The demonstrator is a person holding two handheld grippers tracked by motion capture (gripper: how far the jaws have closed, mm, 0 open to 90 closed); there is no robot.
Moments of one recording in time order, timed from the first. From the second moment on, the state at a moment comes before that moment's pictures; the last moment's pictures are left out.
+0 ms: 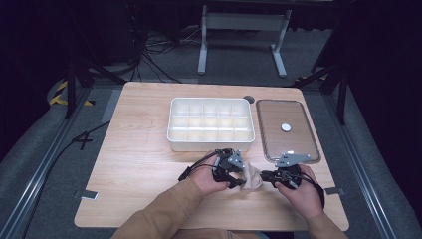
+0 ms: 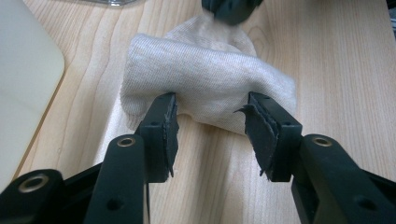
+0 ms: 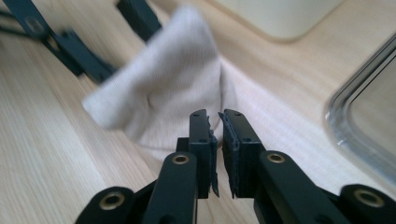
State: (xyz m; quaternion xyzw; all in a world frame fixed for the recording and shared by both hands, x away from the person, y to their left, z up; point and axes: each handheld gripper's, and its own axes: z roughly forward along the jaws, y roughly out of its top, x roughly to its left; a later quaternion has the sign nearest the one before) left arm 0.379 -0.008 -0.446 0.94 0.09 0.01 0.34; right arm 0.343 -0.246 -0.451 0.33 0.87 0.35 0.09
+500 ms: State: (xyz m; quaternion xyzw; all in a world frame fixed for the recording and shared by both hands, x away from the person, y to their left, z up) left arm 0.376 -0.010 -0.443 0.93 0.07 0.01 0.35; right arm 0.348 -0.225 -0.466 0.31 0.88 0.36 0.06
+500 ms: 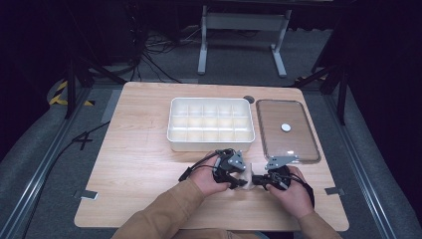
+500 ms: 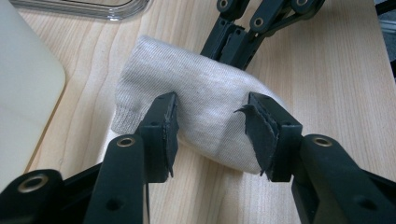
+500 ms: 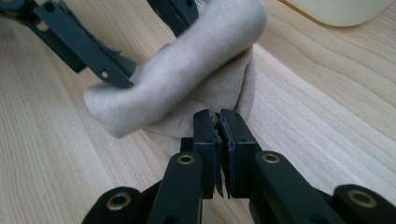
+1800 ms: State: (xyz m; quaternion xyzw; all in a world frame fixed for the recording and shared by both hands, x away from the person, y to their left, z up) left arm 0.375 -0.017 -0.452 0.94 0.09 0.01 0.34; right arm 0.346 -0.216 -0.445 0.30 0.86 0.41 0.07
